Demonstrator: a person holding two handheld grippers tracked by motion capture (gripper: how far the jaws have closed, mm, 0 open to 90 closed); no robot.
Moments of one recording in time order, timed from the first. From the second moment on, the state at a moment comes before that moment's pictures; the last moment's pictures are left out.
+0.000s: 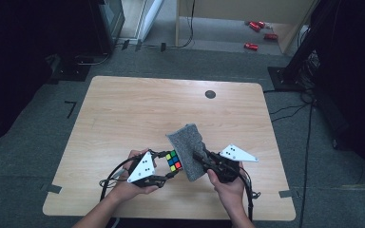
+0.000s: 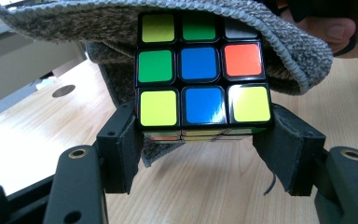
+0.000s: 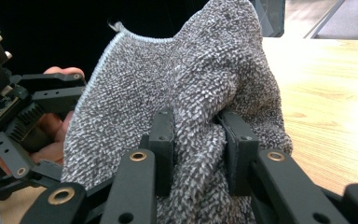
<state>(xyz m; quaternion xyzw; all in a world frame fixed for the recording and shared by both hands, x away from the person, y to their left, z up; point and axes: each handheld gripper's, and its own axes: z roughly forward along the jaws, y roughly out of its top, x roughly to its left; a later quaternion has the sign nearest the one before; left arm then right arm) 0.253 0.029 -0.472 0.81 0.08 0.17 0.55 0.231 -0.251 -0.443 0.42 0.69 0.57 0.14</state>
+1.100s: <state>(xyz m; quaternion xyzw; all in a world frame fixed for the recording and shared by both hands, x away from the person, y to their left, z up) 0.253 0.029 -0.472 0.81 0.09 0.17 0.55 0.234 -0.251 -0.448 0.42 0.69 0.57 0.13</state>
